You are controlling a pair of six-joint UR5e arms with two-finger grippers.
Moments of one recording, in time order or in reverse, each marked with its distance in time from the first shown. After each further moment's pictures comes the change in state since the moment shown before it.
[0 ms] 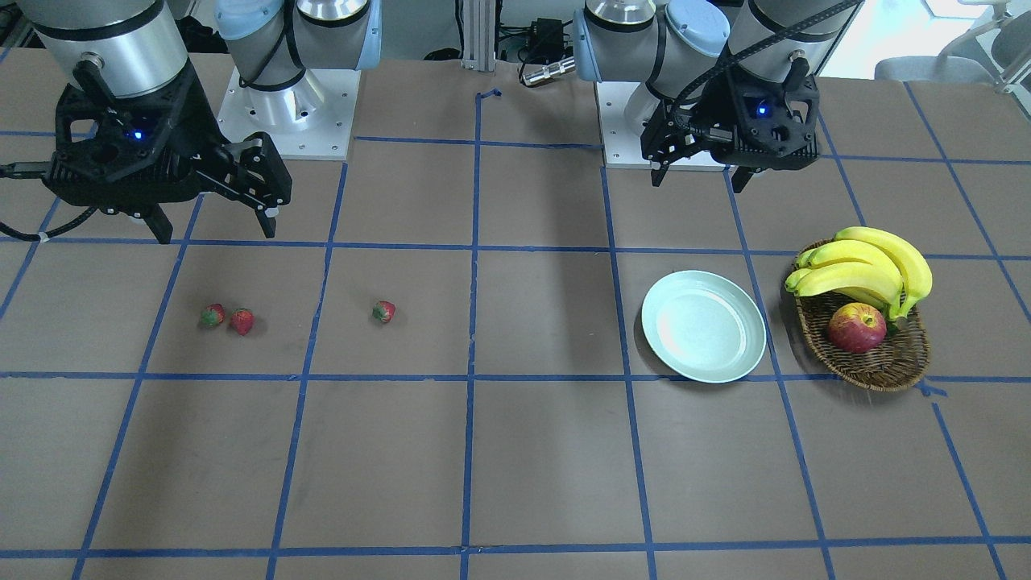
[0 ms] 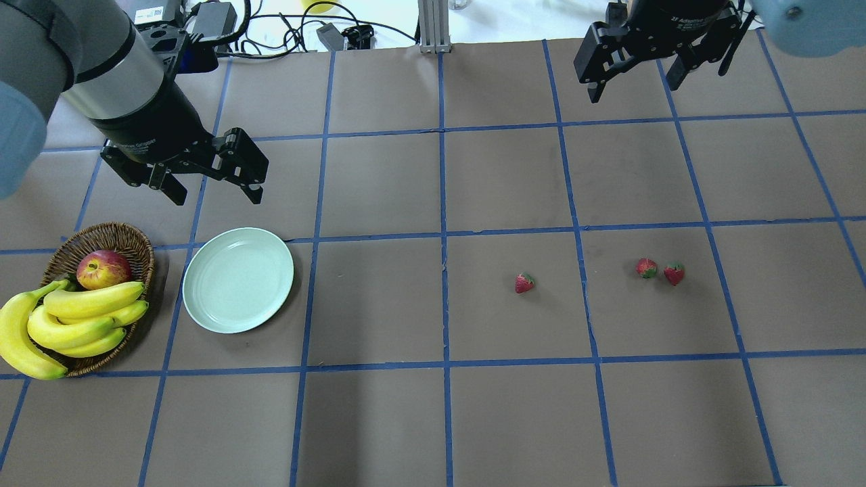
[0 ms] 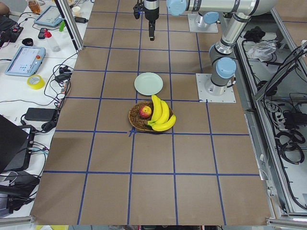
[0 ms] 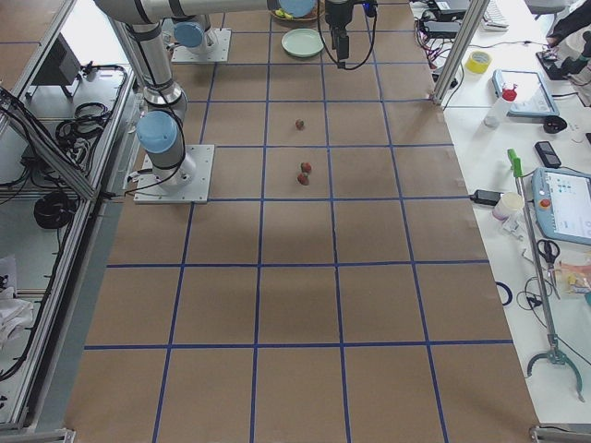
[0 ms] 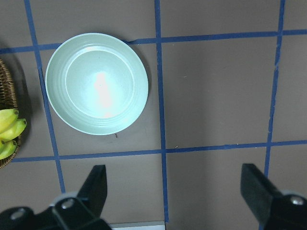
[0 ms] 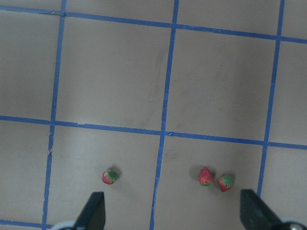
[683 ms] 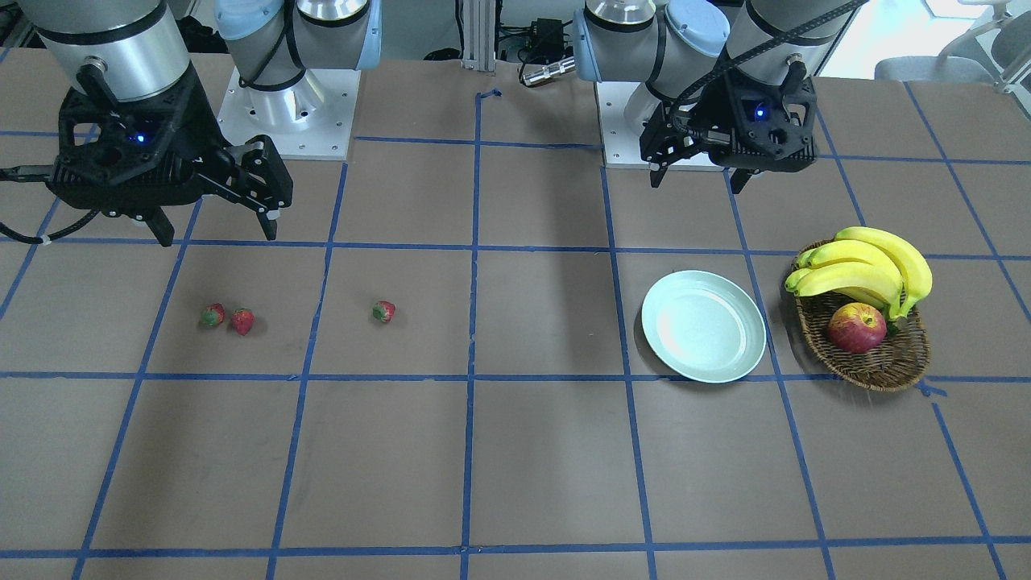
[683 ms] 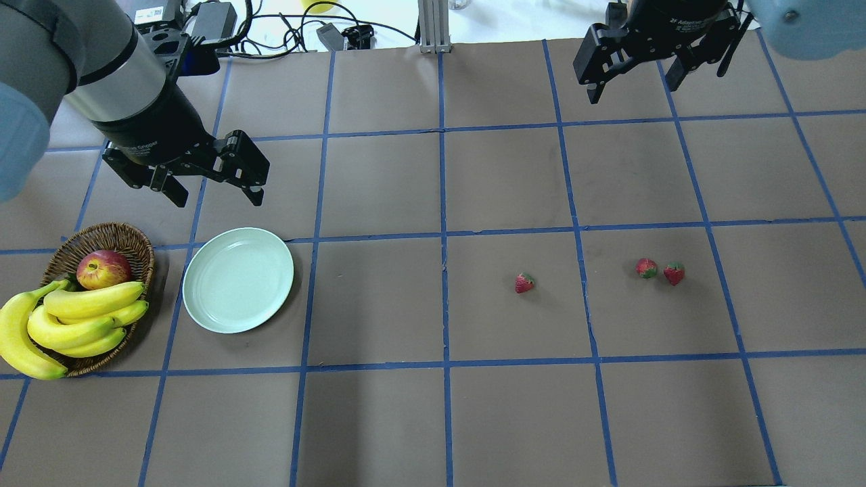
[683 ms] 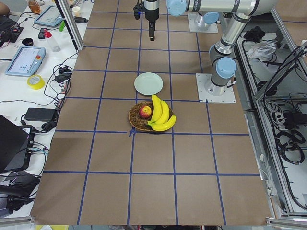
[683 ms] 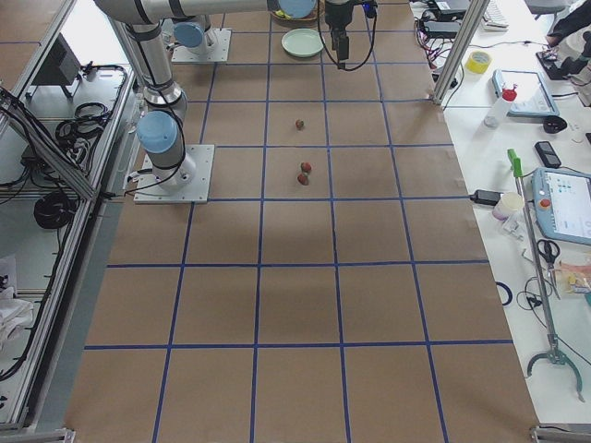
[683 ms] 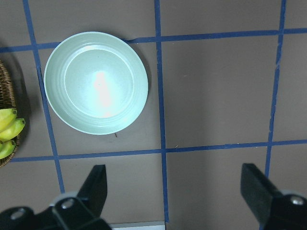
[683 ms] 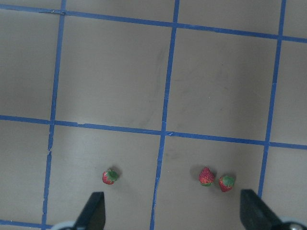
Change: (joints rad) left arm -0.001 0.000 -0.004 0.000 0.001 0.000; right arm 0.001 0.000 0.013 -0.007 0.001 0.000
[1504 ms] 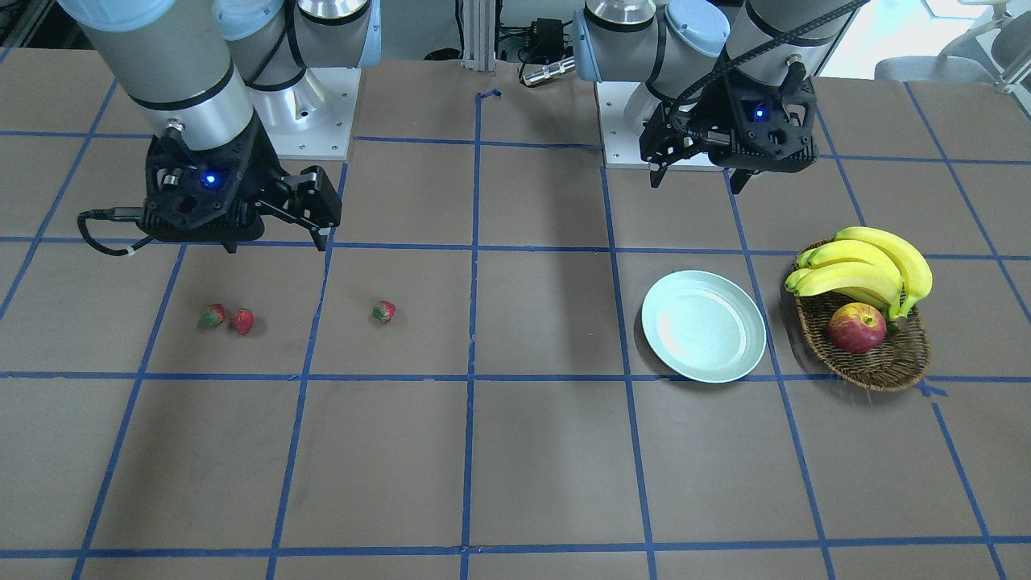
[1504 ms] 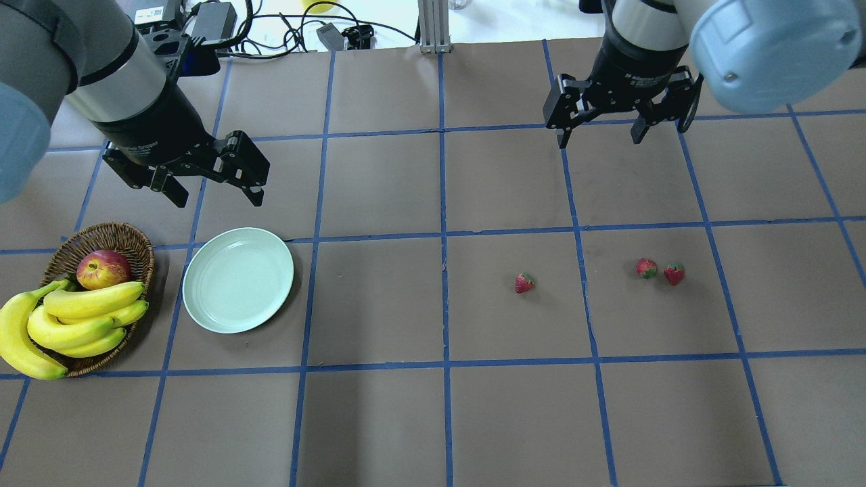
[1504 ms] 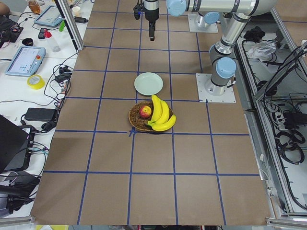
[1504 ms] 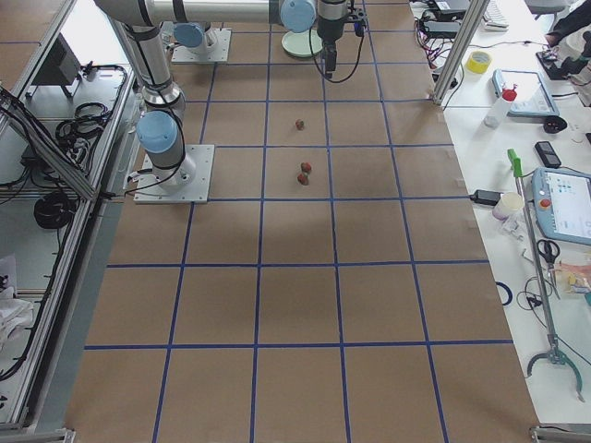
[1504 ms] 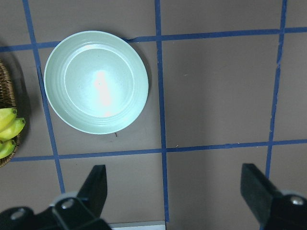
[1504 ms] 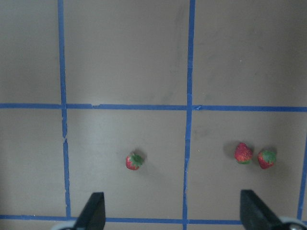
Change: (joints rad) left arm 0.000 -0.001 0.000 0.000 0.000 0.000; right arm 0.059 0.009 0.131 -0.056 0.035 0.167
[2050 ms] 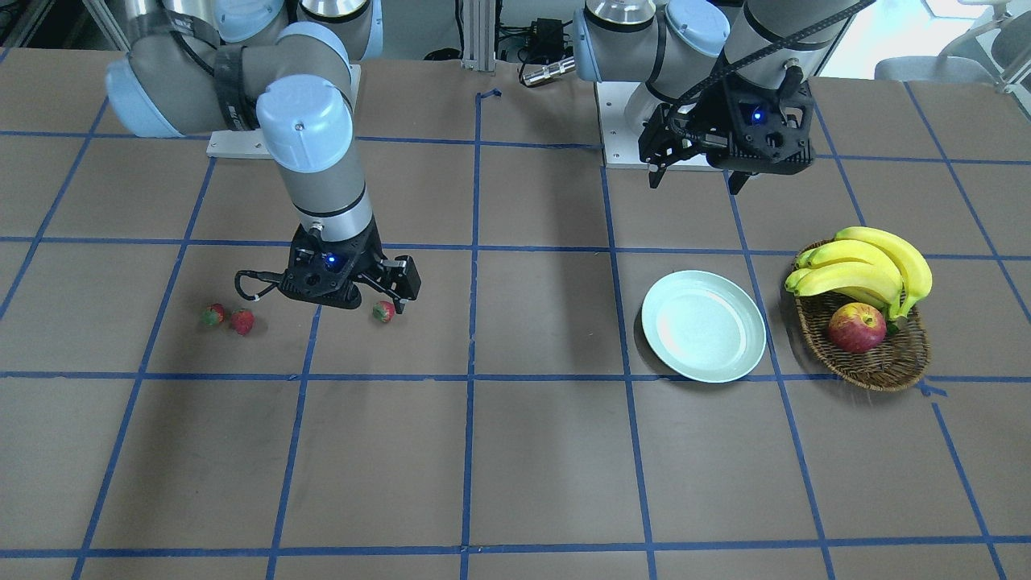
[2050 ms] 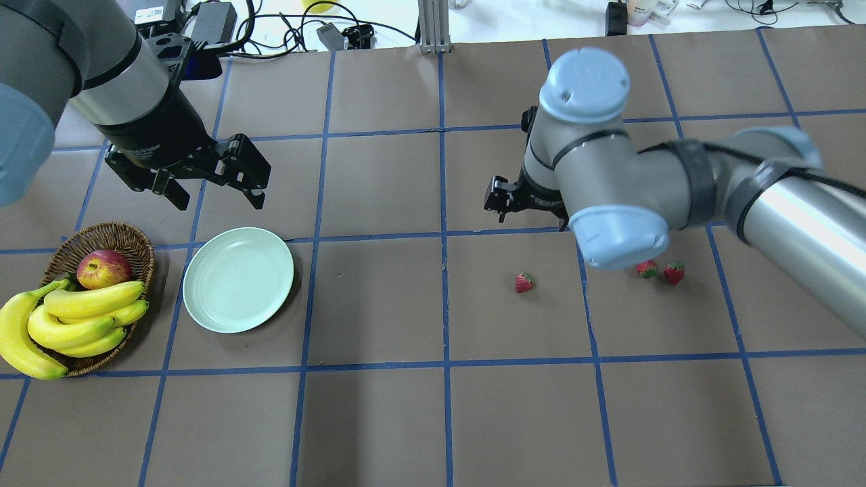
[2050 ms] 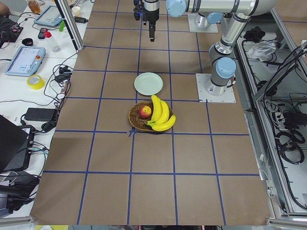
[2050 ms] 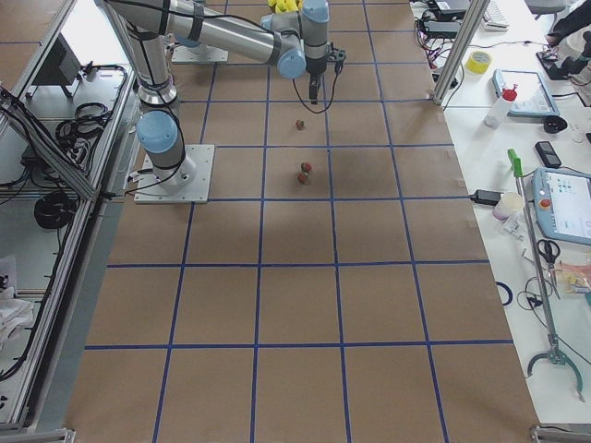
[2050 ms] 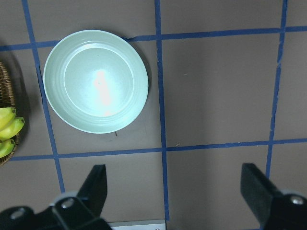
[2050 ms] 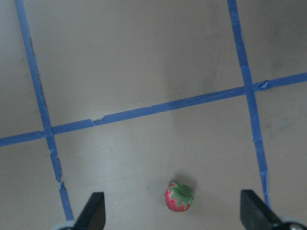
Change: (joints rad) left arm 0.000 0.002 -0.011 0.001 0.001 0.002; right arm 0.106 0.090 0.433 -0.596 -0.009 0.356
